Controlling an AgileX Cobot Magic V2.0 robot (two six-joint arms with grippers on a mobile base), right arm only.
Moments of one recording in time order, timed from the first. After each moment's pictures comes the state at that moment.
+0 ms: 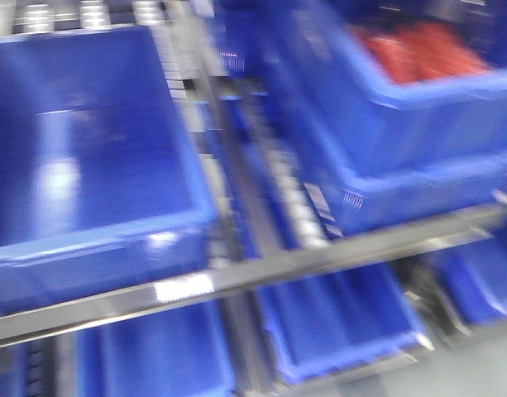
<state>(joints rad) -0.07 0.14 -0.36 0.09 0.44 -0.18</state>
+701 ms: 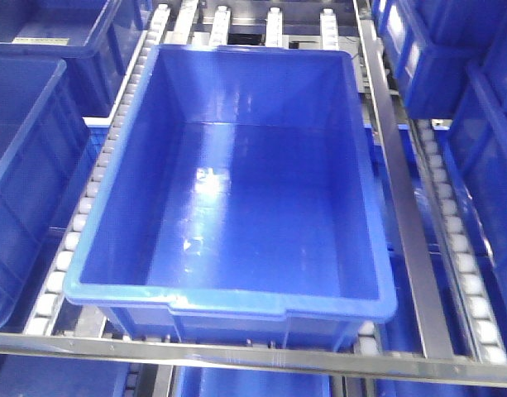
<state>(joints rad) -0.07 0.14 -0.36 0.09 0.44 -0.18</state>
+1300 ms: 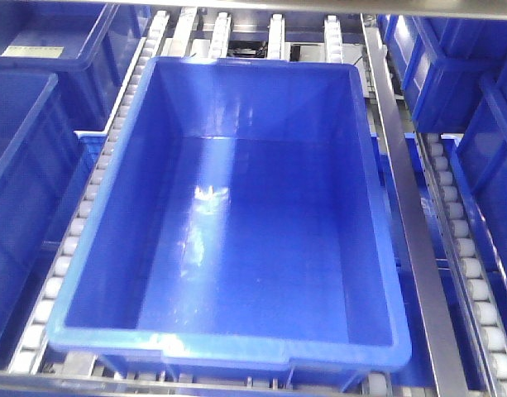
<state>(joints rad) -0.07 0.14 -0.36 0.09 0.44 -0.18</state>
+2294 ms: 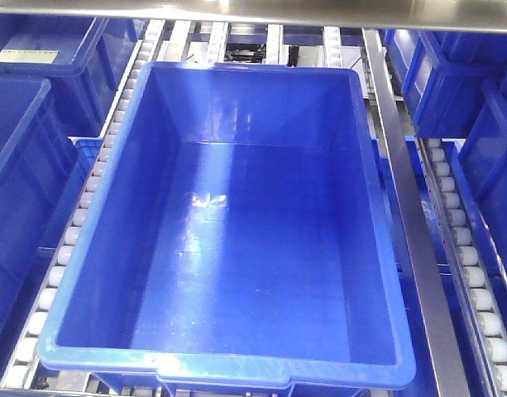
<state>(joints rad) -0.07 0.14 -0.36 0.09 0.44 -0.18</state>
